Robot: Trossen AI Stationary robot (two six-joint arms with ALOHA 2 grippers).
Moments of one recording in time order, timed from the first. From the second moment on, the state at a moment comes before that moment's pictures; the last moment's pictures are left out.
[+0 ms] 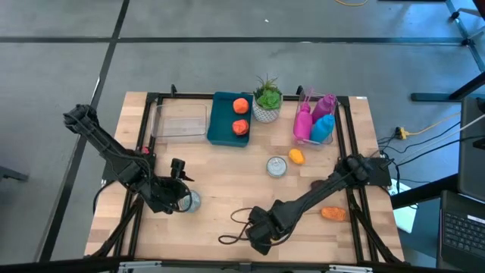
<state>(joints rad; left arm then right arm) -0.71 1.03 0.84 -0.75 -0.56 -0.22 0.59 2.17 1.78 -1.03 -0.05 1.13</state>
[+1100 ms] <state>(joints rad) -0.57 1.03 0.84 -0.37 -0.72 -0.02 0.41 1.93 1.88 -0.79 0.61 0.31</state>
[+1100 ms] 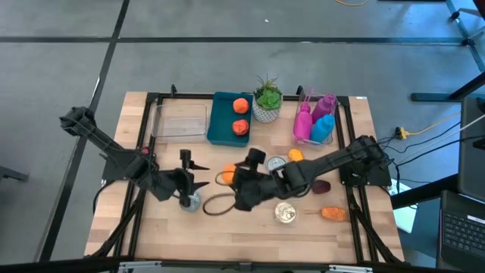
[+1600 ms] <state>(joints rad) -0.33 1.03 0.84 -0.17 -0.47 0.11 0.39 1.91 1.88 -0.71 0.60 0.17</state>
